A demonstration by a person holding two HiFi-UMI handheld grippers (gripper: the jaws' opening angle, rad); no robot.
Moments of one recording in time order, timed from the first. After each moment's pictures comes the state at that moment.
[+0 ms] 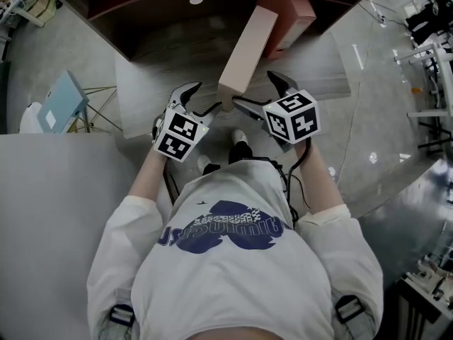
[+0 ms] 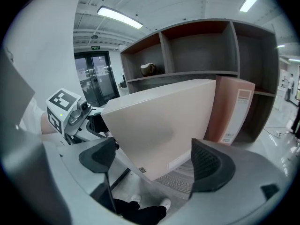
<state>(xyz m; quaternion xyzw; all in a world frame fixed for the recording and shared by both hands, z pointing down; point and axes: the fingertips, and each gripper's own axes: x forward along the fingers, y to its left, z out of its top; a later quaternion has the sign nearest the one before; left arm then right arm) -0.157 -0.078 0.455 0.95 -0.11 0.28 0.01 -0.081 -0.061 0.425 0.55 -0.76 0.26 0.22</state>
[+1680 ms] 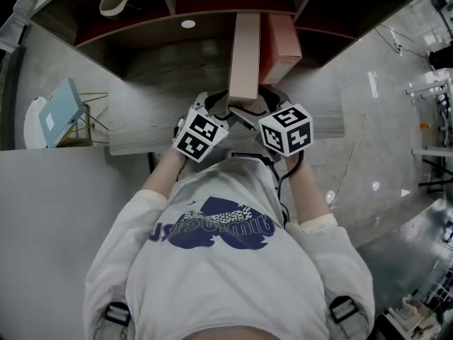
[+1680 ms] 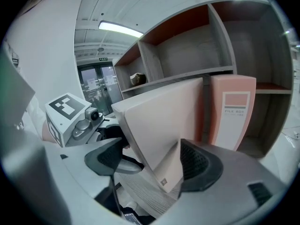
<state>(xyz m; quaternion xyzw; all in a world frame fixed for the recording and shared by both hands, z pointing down) 0.009 -0.112 0.453 0.96 -0.13 0.26 0.04 0.018 -0.120 0.426 0.50 -0.81 0.24 0.17</state>
